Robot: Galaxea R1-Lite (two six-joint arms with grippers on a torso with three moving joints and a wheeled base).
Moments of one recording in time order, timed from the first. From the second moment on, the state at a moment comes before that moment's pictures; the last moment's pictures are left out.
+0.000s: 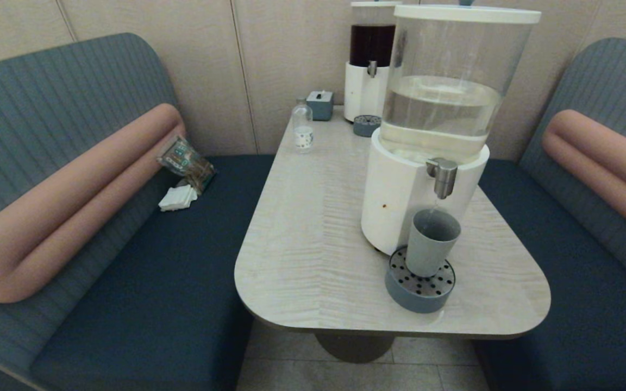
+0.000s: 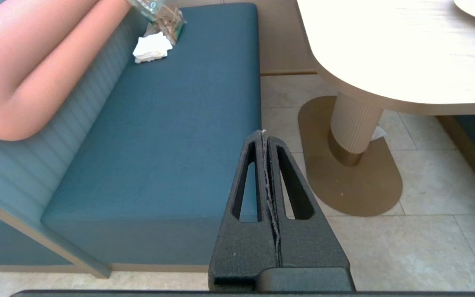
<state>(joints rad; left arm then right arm) 0.00 0.00 0.00 0.01 -0.02 0.04 0.24 0.85 -1.10 0.45 -0.10 -0.05</state>
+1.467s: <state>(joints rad) 0.00 0.00 0.00 0.00 -0.02 0.06 -0.01 0.00 -0.06 -0.09 -0.08 -0.05</state>
